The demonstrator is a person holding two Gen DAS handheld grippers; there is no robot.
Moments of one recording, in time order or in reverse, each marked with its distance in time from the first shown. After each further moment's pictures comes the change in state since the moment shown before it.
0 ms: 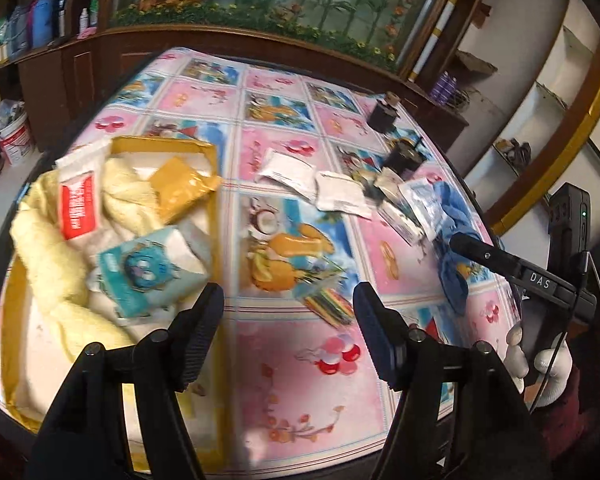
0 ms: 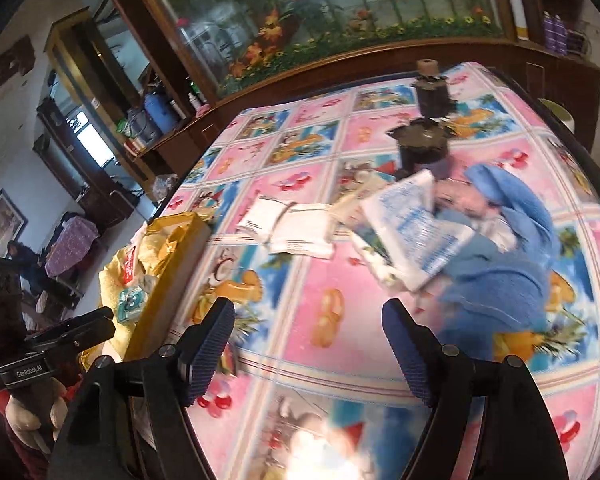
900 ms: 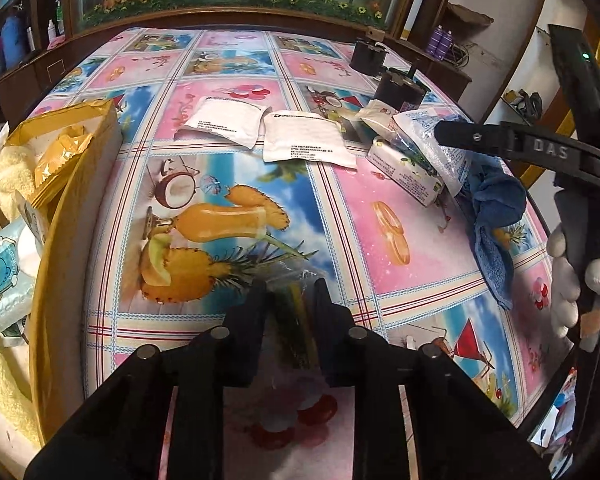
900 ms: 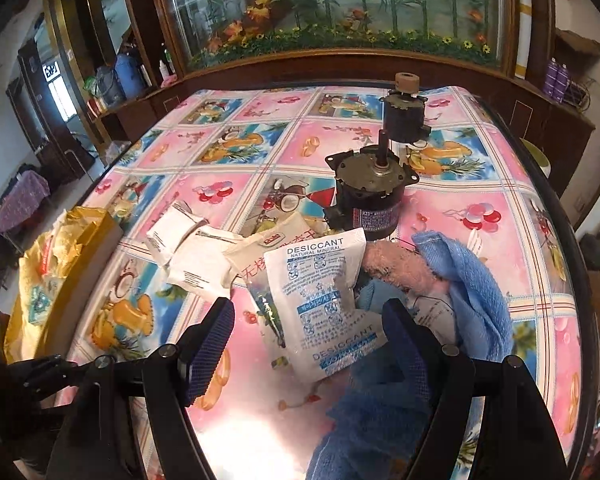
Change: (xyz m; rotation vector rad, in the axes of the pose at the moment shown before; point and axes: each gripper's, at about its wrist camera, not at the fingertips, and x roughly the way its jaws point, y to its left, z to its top) left arm 0.100 -0.047 -0.017 0.093 0.045 0.063; right arm 0.057 -0.029 0.055 -0.186 0.056 -0.218
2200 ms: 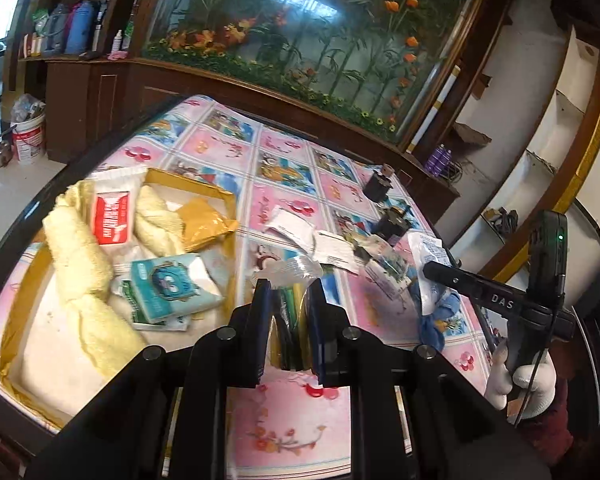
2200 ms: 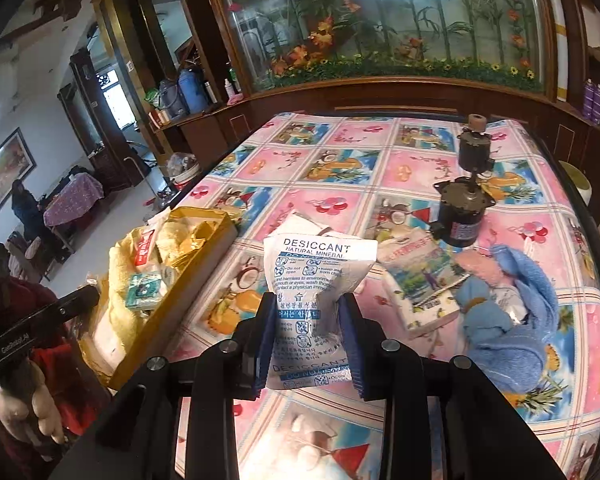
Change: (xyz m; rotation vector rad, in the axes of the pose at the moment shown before) left arm -0.147 0.094 -0.018 -0.253 -0.314 -0.077; right arm -0.079 0.077 -0.022 -0.050 -0.098 0.225
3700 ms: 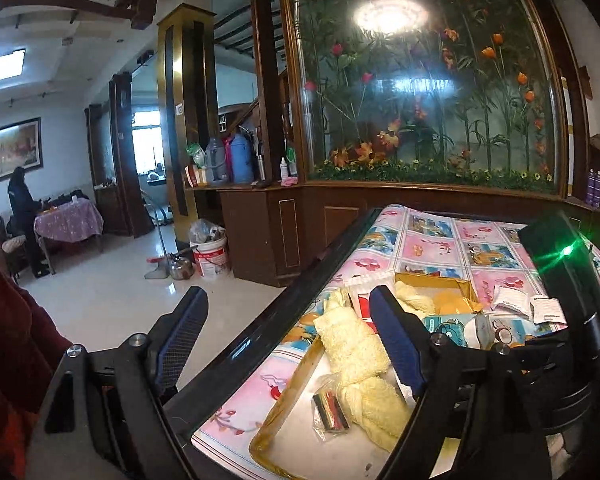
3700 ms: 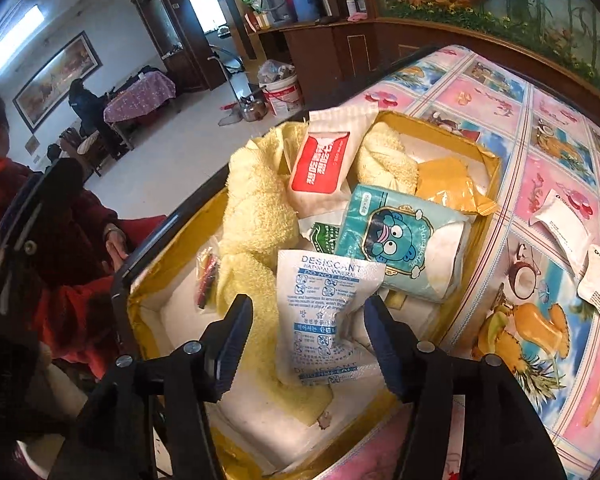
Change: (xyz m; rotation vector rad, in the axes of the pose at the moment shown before) left arm -0.059 0.062 -0.023 0.172 -0.462 0.701; right arm 0.139 0.219 -0.023 -0.263 0.261 0.216
